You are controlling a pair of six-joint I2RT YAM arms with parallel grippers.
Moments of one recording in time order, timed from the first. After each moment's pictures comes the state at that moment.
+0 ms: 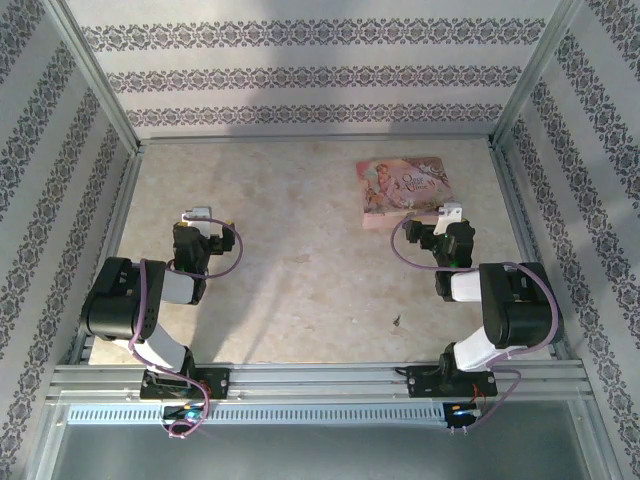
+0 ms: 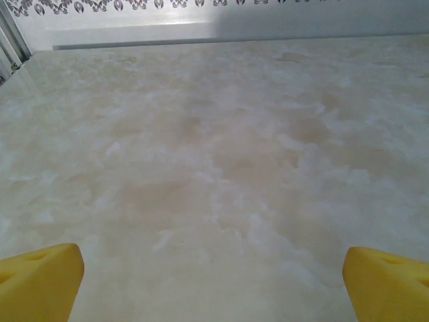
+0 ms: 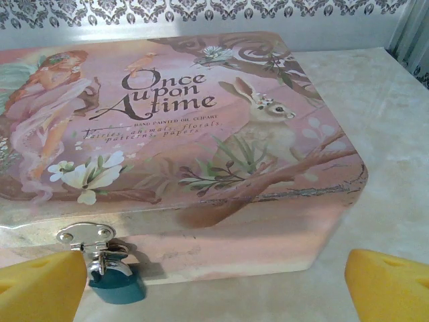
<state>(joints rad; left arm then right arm) -0.02 1.61 0.37 0.90 -0.10 0.00 -0.02 1.55 0.36 0.86 -0.02 0.05</state>
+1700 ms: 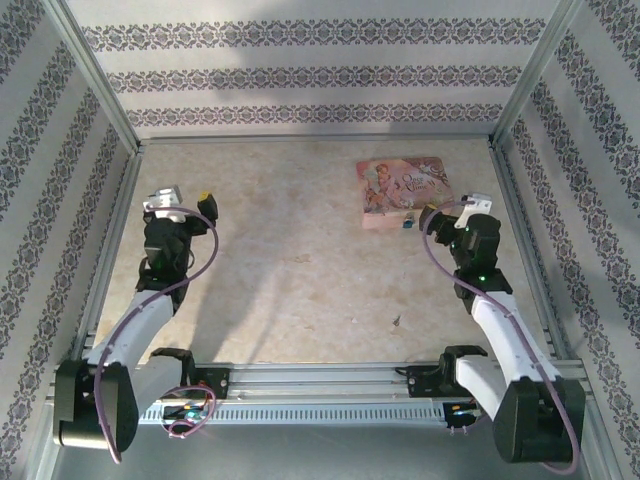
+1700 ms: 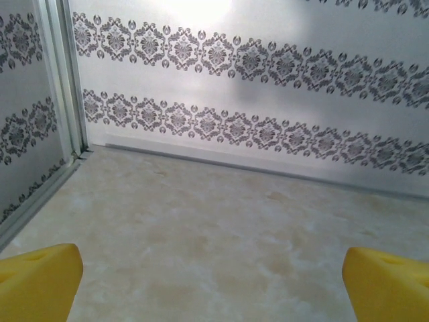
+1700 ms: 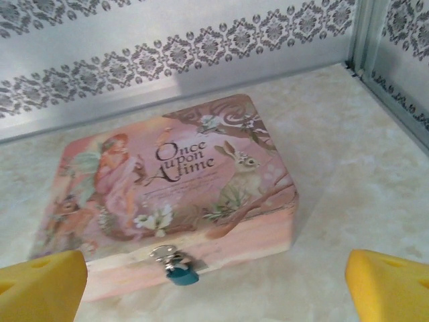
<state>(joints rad) -0.02 1.00 0.49 0.39 -0.17 -0.18 -0.02 0.92 0.53 0.03 -0.01 0.25</state>
